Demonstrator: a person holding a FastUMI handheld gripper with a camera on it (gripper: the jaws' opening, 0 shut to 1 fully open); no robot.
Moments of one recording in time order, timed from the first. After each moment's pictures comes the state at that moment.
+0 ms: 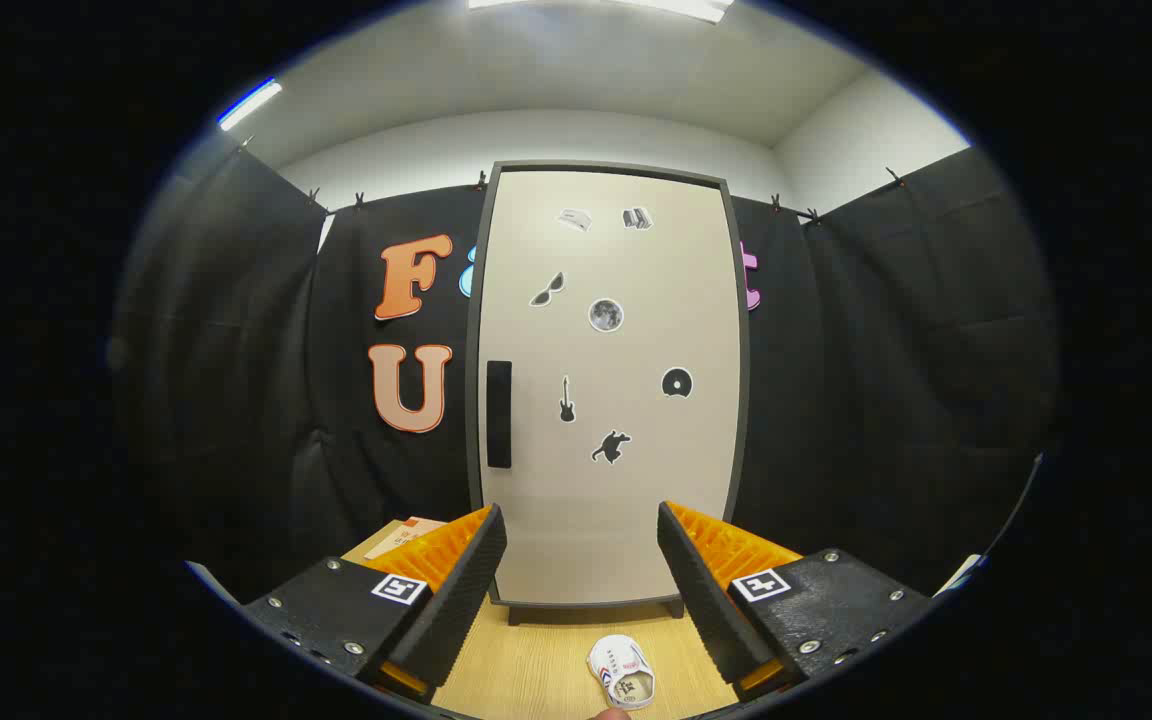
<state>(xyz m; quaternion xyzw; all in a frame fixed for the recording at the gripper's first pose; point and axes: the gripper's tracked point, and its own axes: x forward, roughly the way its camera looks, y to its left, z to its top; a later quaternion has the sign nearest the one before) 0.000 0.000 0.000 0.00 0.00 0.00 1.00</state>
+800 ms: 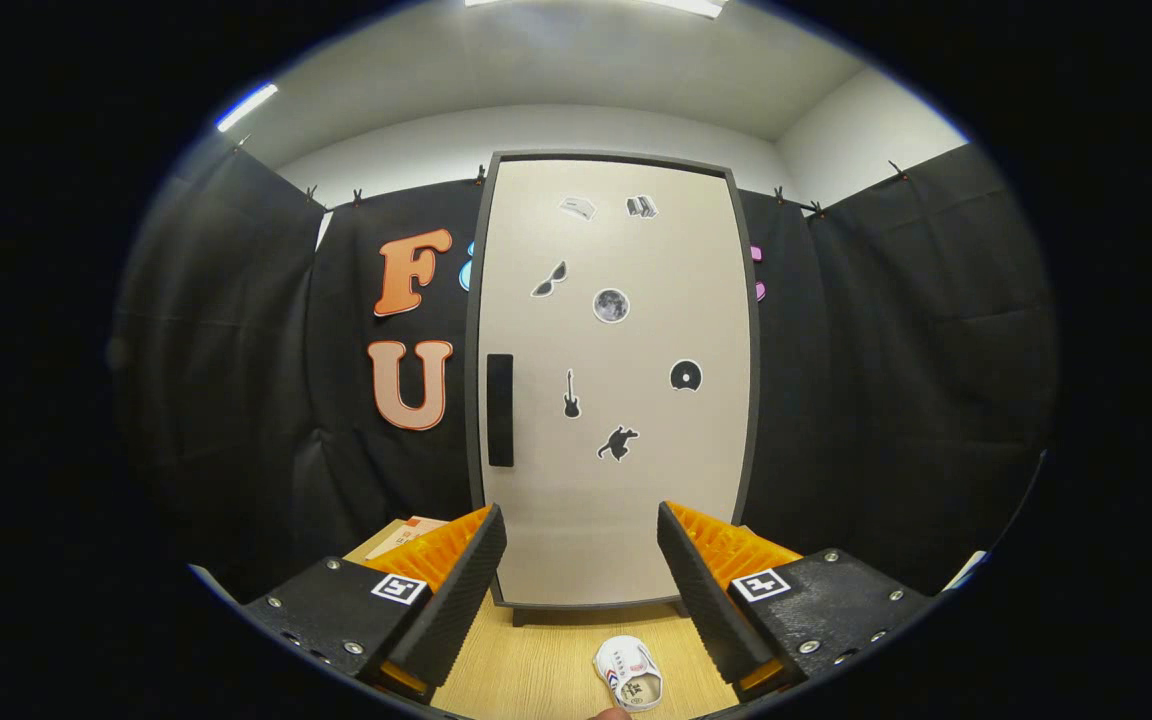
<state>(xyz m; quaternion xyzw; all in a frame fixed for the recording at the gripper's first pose) 0.015 0.008 -0.003 0.01 0.01 0.01 1.00</state>
